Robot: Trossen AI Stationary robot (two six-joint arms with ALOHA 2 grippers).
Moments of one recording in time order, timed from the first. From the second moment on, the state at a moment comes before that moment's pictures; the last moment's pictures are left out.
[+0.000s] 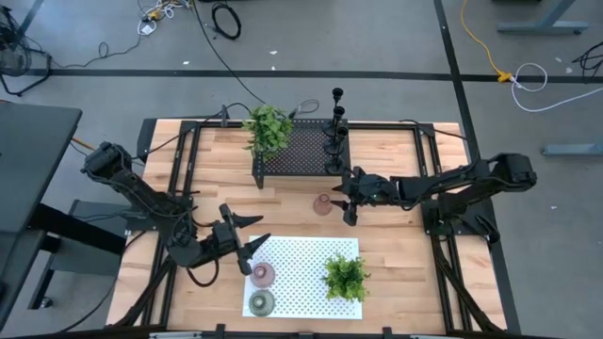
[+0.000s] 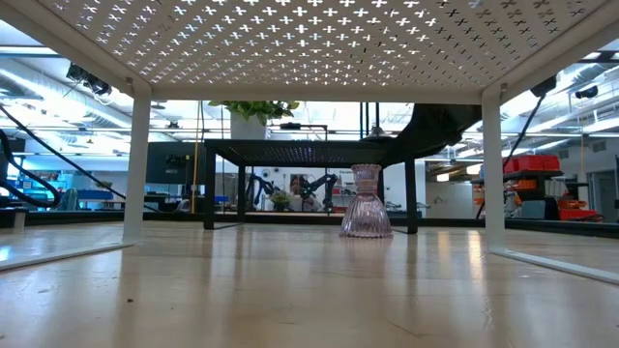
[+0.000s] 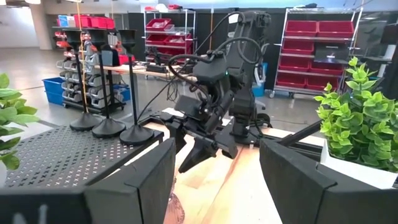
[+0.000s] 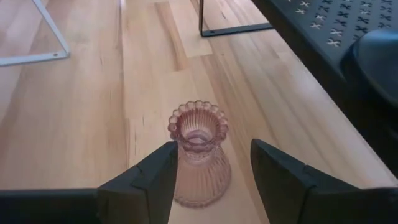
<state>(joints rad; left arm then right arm) -0.75 1.33 0.69 0.69 -1.21 -0.06 -0.02 1.37 0.54 0.25 0.17 0.10</state>
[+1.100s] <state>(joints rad) -0.75 1.33 0.69 0.67 -1.21 -0.06 -0.02 1.60 0.54 0.57 0.14 0.10</state>
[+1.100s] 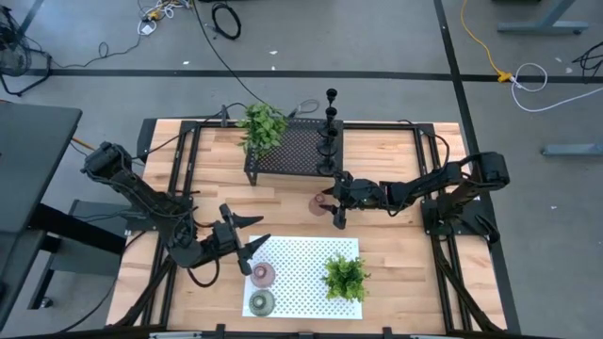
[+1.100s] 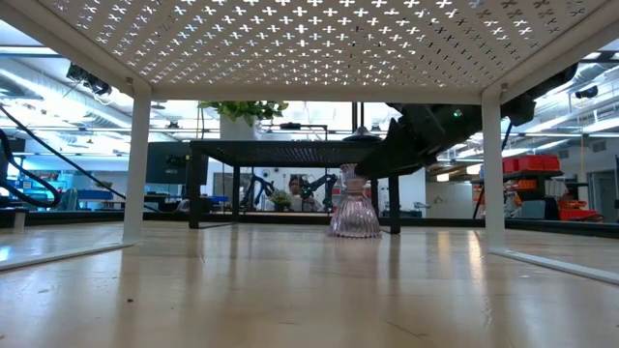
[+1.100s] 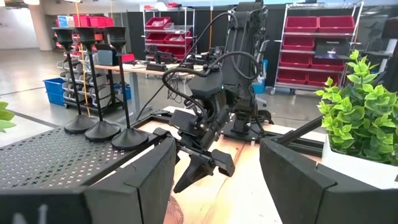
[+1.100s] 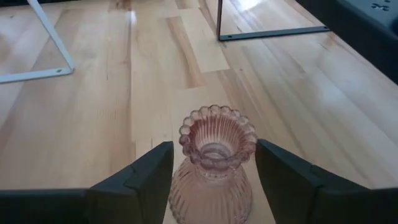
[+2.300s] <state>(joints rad) -0.75 1.33 0.69 0.66 -1.21 -0.07 0.00 1.41 0.54 0.36 0.02 0.14</state>
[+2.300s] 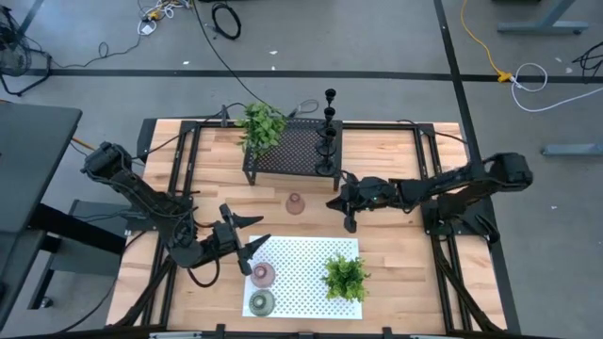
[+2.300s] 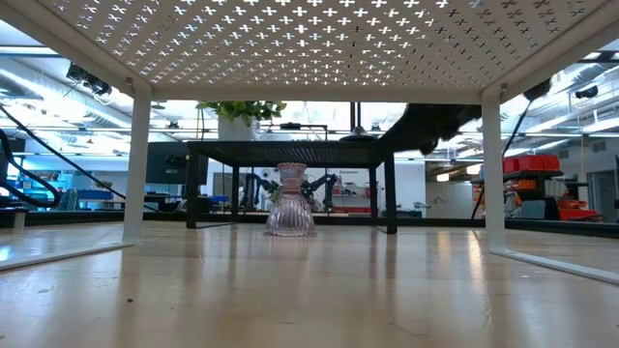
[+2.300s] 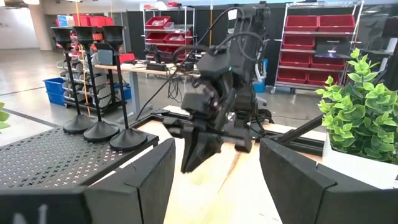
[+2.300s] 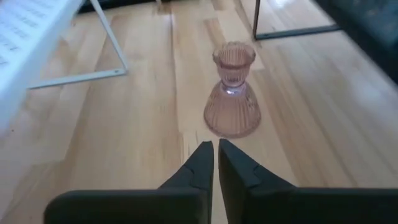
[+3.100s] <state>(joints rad) -0.63 1.11 0.69 0.15 -1.35 -0.11 0.15 1.11 0.54 0.32 0.10 0.06</state>
